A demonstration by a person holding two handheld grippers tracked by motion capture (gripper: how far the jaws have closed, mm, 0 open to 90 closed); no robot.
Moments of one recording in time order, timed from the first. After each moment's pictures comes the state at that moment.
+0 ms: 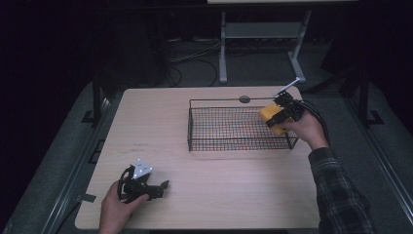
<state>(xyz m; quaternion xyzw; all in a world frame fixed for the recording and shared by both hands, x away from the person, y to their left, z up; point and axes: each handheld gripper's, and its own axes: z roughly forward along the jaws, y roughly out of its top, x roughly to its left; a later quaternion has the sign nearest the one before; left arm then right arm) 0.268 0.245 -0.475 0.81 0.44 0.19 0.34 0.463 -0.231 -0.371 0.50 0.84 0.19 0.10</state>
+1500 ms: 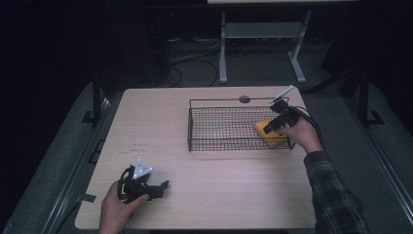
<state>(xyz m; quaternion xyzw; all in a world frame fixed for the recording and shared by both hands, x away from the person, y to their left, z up) 0.268 0.245 -0.475 0.81 0.44 0.19 0.34 0.467 -0.227 -0.400 0.51 0.84 0.17 0.08</state>
